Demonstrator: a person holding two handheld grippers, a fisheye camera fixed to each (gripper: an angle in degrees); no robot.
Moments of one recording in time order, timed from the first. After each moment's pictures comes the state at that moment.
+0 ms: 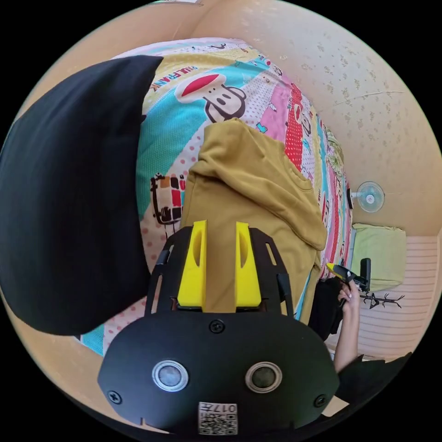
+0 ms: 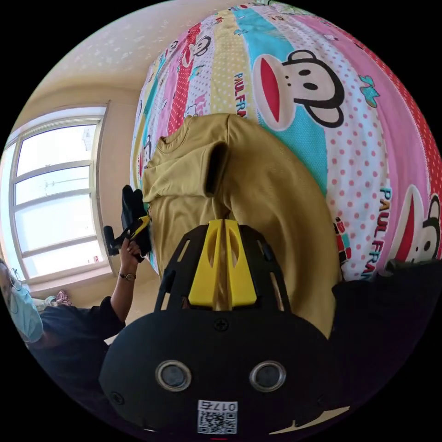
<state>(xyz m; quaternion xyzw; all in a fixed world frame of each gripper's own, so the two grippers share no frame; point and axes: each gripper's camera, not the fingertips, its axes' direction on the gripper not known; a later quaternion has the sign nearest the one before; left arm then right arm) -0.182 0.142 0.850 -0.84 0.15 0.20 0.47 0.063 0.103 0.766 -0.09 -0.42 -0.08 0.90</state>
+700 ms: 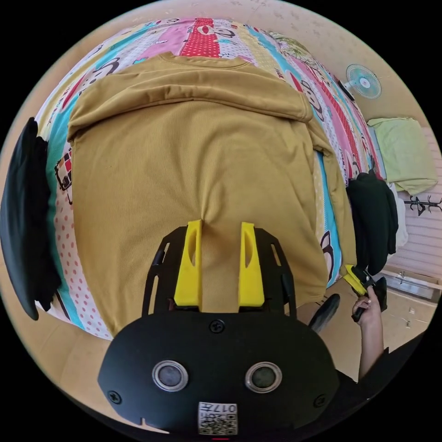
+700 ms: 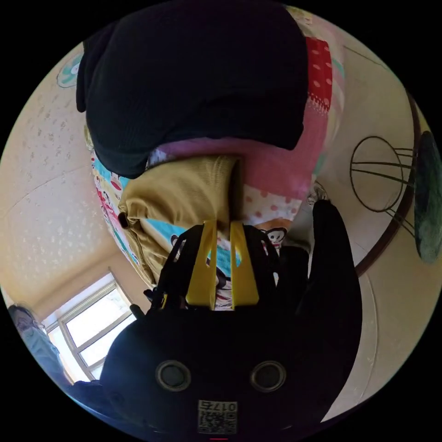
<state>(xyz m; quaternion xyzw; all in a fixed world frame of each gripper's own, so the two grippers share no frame) -0.188 0.199 0.676 -0.81 0.24 0.43 0.31 0.166 0.409 0.930 -0.05 -0.47 0.45 0.76</state>
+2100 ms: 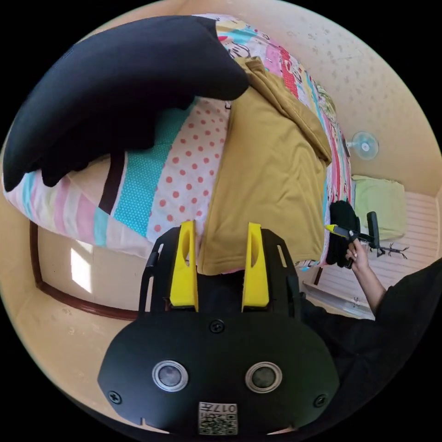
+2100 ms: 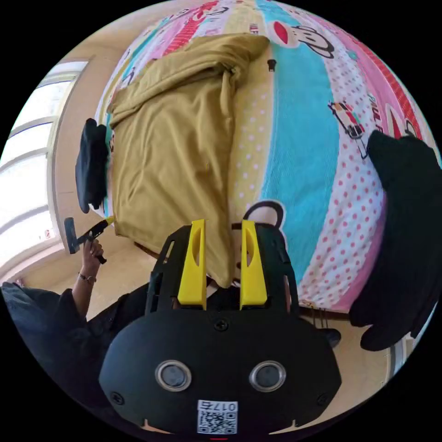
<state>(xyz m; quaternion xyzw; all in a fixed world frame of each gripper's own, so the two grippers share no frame) -0.427 0.162 0.838 -0.88 0.20 0.26 0.35 -0.068 0.264 0.915 -0.16 -0.29 -0.12 0.94</state>
